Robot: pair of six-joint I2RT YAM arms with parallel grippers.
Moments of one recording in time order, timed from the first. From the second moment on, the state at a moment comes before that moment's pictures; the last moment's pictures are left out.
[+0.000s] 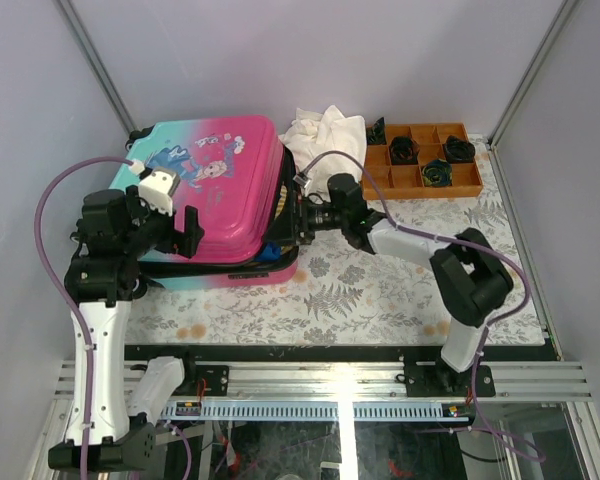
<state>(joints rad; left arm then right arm) 0.07 0.85 1.22 -0.89 0.42 0.27 0.66 1.78 1.15 0.31 -0.83 0.89</state>
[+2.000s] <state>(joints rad) 0.27 1.28 1.44 -0.77 0.14 0.12 0.42 1.80 0.80 0.75 -0.83 1.19</state>
